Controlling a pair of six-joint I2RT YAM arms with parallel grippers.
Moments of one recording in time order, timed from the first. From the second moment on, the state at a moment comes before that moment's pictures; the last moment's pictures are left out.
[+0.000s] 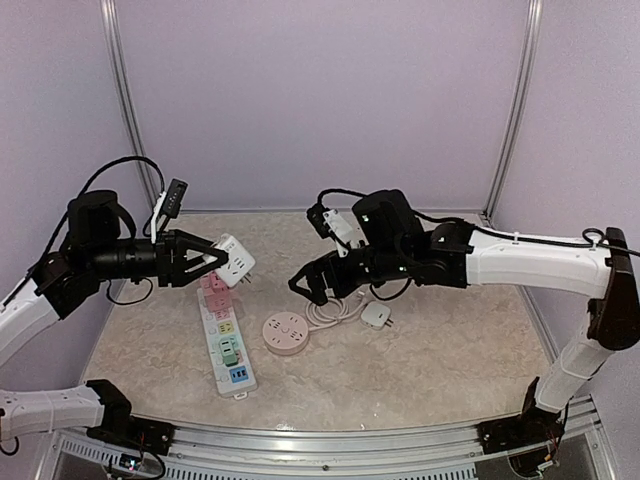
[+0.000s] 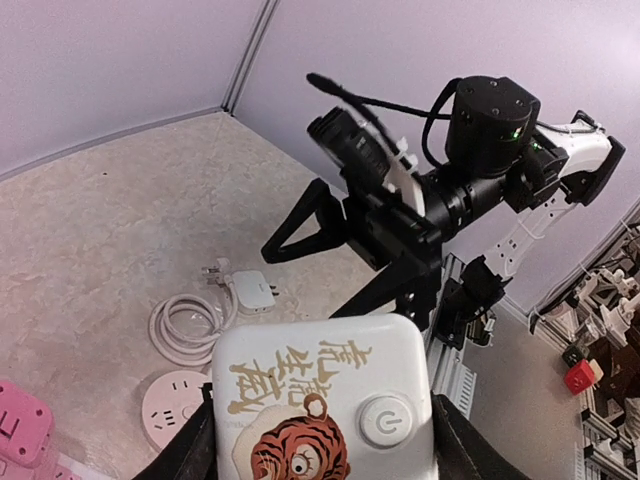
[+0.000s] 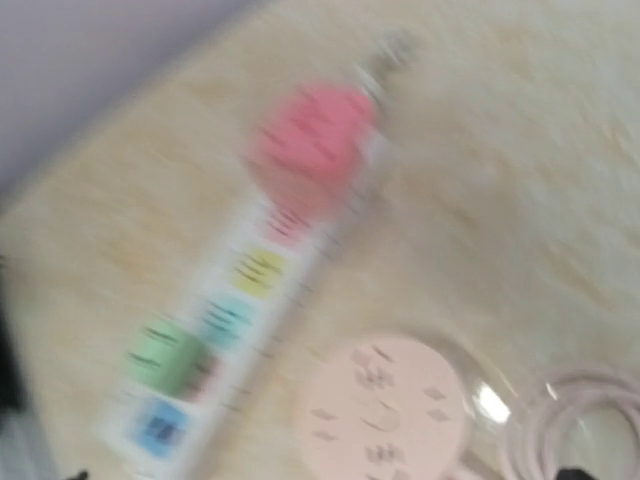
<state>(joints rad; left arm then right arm) -0.52 0.86 0.86 -0.26 0.67 -0.29 1.03 1.59 1.31 -0.24 -0.09 0.29</state>
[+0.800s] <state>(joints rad) -0.49 0.76 0.77 -0.34 0.29 -0.13 1.13 2.18 1.63 -0.41 0.16 0.18</state>
